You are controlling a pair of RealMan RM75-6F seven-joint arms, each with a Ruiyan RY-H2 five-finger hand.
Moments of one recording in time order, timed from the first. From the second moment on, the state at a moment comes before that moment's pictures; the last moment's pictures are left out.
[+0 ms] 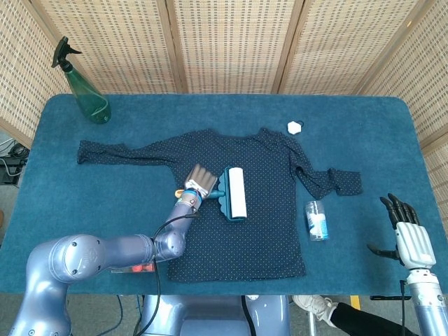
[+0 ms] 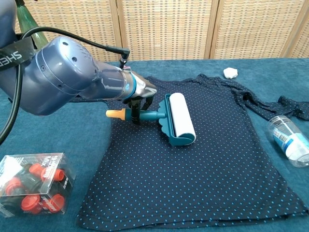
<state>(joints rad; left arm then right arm) -1.54 -1.78 -0.01 -1.15 -0.08 0.74 1.18 0.14 -1.25 0.09 -1.39 -1.40 1.32 0.24</state>
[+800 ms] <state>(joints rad) -1.34 -1.58 0.12 -1.30 0.09 0.78 1.06 0.14 -1.25 0.07 -1.43 -1.44 1.33 0.19</state>
